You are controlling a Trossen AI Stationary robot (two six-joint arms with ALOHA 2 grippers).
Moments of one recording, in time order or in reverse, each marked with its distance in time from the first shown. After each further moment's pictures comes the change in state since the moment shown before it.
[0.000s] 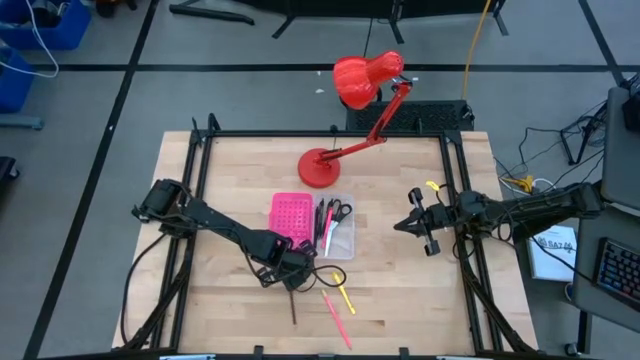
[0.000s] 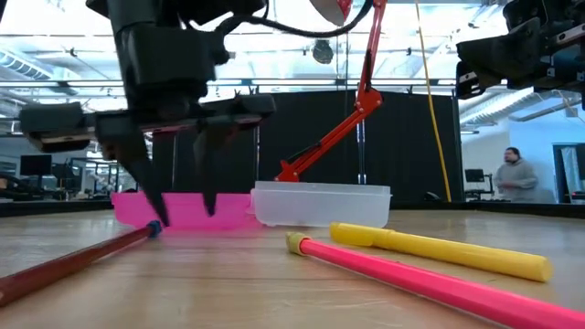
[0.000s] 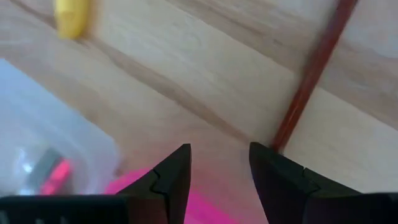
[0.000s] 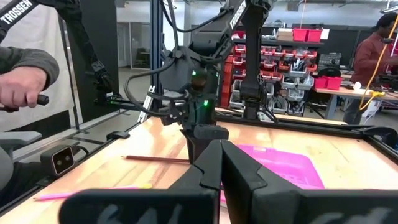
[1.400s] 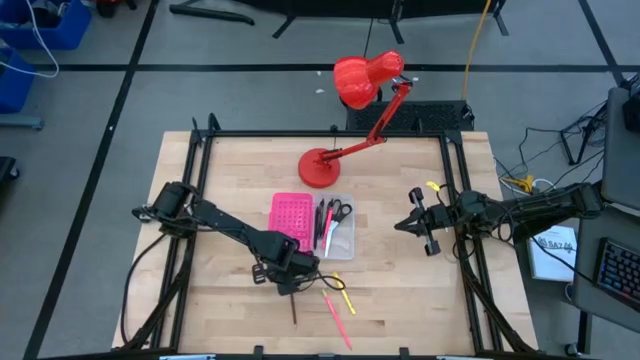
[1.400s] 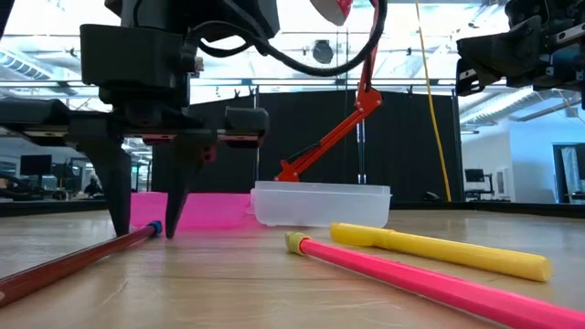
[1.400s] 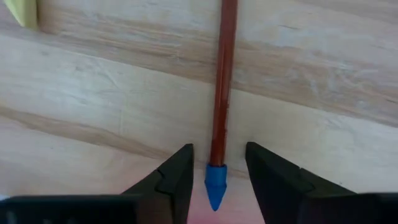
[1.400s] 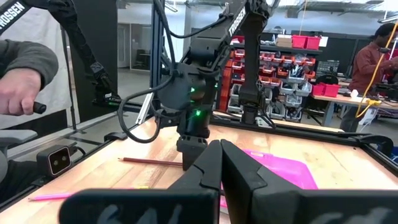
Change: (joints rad) left arm 0.026 0.098 0.079 -0.158 0.164 0.275; right arm 0.000 0.000 0.000 0.015 -0.001 -0.028
